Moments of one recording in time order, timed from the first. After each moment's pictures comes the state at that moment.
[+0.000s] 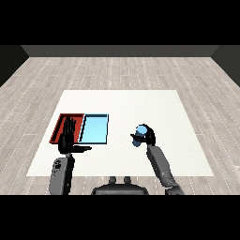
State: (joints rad) left arm -0.03 0.06 0.10 -1.65 0.14 -0.12 -0.35; right arm -0.35 -0.01 0.02 -0.92 -0.20 -0.16 -0.37
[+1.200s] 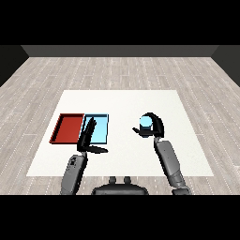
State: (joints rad) left arm -0.08 0.01 -0.12 -1.57 0.02 -0.06 -0.25; right arm -0.34 -0.12 0.09 -1.41 -0.02 -0.21 -0.11
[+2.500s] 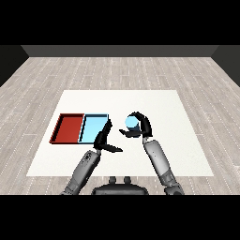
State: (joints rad) left arm -0.23 0.00 -0.36 -1.33 0.17 0.13 -0.24; right arm -0.40 -0.01 0.21 -1.45 0.14 -0.26 -0.04
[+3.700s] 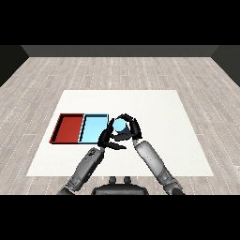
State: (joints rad) left arm -0.32 0.01 -0.42 -1.22 0.28 0.20 -0.26; right arm -0.46 0.00 0.40 -1.45 0.08 -0.40 -0.02
